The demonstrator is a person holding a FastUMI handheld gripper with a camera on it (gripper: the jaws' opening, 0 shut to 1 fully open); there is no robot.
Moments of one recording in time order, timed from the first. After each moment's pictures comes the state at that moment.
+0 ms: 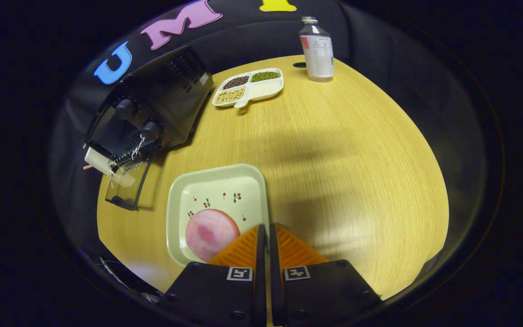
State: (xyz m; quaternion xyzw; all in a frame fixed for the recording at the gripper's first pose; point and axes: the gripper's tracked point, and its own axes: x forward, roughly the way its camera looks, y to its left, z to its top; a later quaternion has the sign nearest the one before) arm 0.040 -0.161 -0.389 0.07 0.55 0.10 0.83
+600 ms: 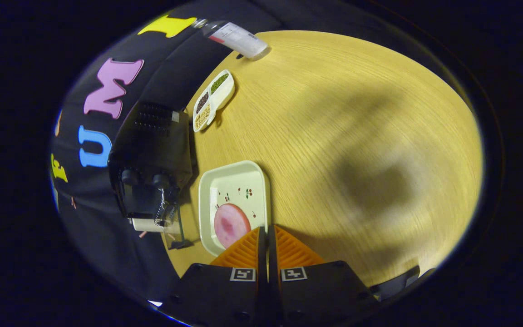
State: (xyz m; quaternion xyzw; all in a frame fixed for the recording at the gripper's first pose) arm 0.026 -0.142 -0.382 0.41 0.56 0.04 0.72
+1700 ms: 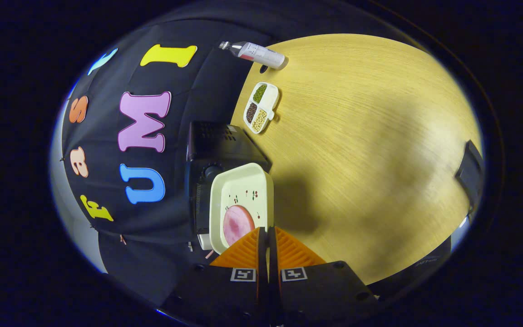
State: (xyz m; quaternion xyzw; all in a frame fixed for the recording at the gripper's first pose) arm 0.000 -0.031 -0.257 0.55 0.45 0.03 0.70
